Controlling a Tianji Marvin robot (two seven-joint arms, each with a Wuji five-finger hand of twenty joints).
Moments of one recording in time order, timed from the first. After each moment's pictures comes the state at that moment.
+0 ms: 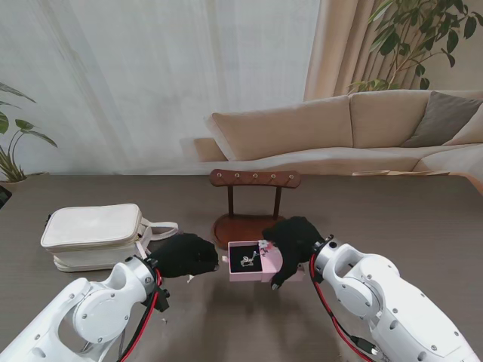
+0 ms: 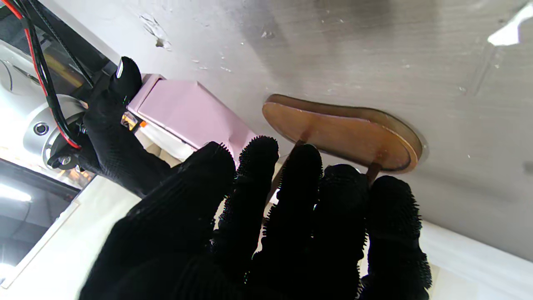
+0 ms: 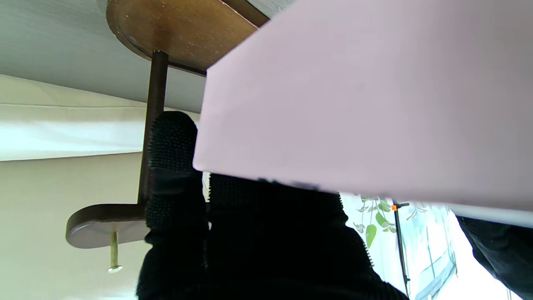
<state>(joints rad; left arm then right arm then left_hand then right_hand) 1.66 -1.05 -1.23 -1.83 0.57 -0.13 -0.23 -1.39 -1.04 1.05 -1.57 -1.04 -0.29 -0.01 0.94 -0.43 0.53 -0.12 0.91 0.23 0.59 0.47 1.00 0.31 0.49 0.86 0.96 0.35 0.78 1.46 0.41 0.44 1.32 0.72 0.02 -1.13 0.91 -0.40 0.82 0.15 0.78 0.50 1.04 0.10 0.67 0.72 1.09 0.12 0.61 0.51 0.76 0.20 1.09 0.45</state>
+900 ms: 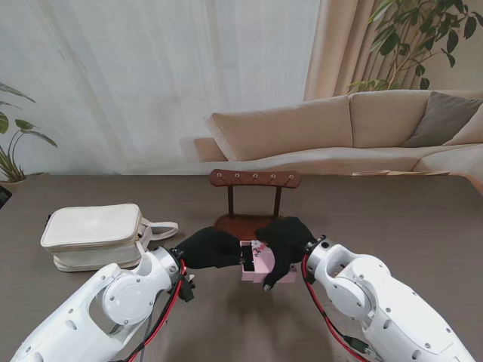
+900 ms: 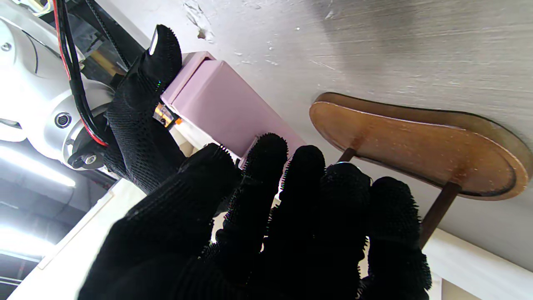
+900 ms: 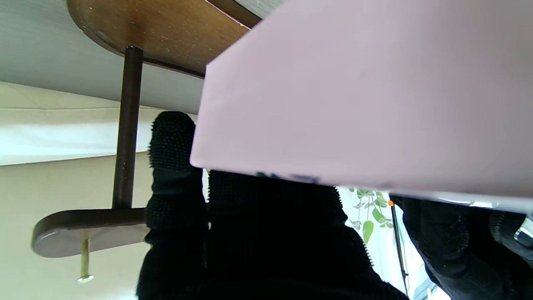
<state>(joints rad) 1.48 -1.06 -1.05 -1.70 0.44 -0.15 -0.18 -1.37 -1.04 0.99 -1.57 -1.01 -0.25 -0.02 0.93 -0.42 0.54 -0.10 0.93 0.29 0.61 0.51 1.01 0.33 0.49 0.85 0.96 0.36 0.75 1.46 0.40 0.44 1.32 0.72 0.02 -1.14 0.91 -0.40 0.83 0.15 0.78 0.50 1.06 0.11 0.67 0.72 1.10 0.12 0.61 0.51 0.76 0.20 1.09 0.45</state>
